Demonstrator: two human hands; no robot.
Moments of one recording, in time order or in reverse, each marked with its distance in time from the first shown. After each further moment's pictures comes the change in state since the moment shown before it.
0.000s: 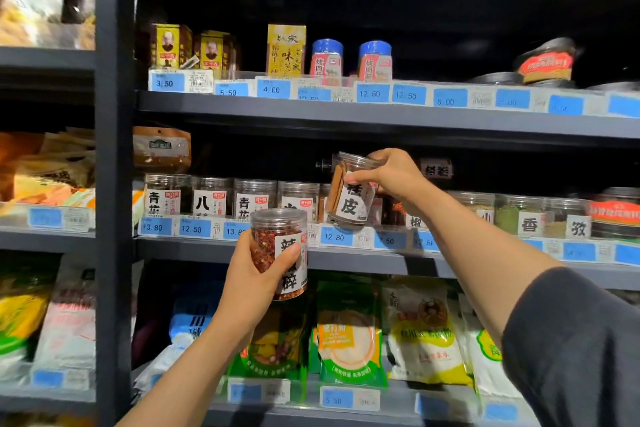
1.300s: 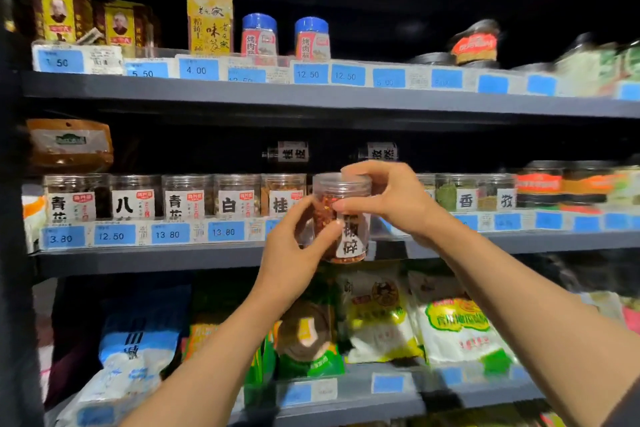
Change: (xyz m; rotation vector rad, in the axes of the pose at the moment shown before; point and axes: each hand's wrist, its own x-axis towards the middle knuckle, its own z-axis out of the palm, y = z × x) left_hand 0.019 0.001 0.103 0.122 -0.298 0.281; right_hand -0.077 0.028 -0.046 -0.081 0.020 -0.198
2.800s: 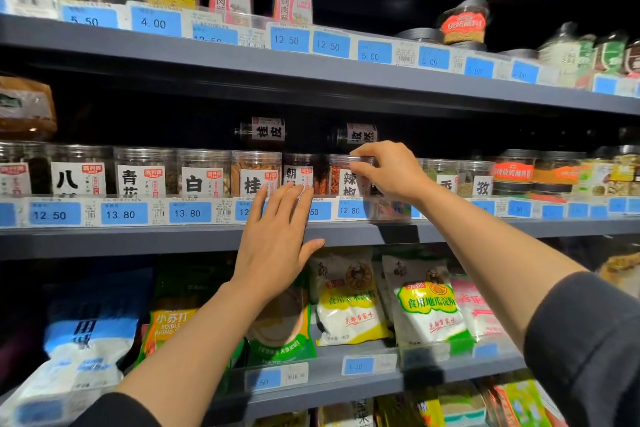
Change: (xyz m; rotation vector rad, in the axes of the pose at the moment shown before) left_hand 0.023 -0.056 0.019 1.232 -0.019 0.449; right_hand 0.045 0.056 -0.028 -0.685 0.034 0.126
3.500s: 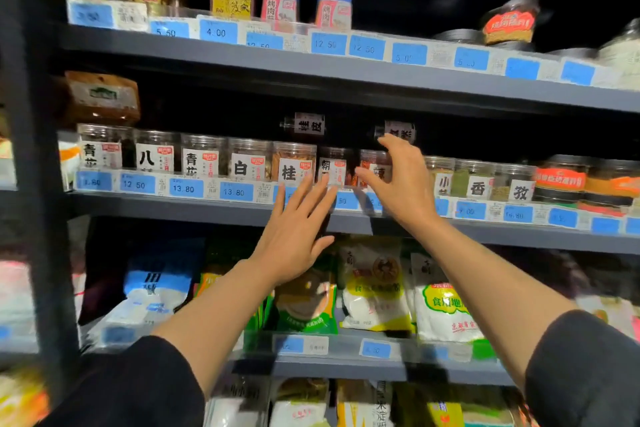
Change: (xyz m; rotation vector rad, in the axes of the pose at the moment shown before) left_hand -0.023 -0.006 -0.026 -0.109 -0.161 0.012; right_hand -0.036 -0.023 0.029 0.113 0.262 -0.108
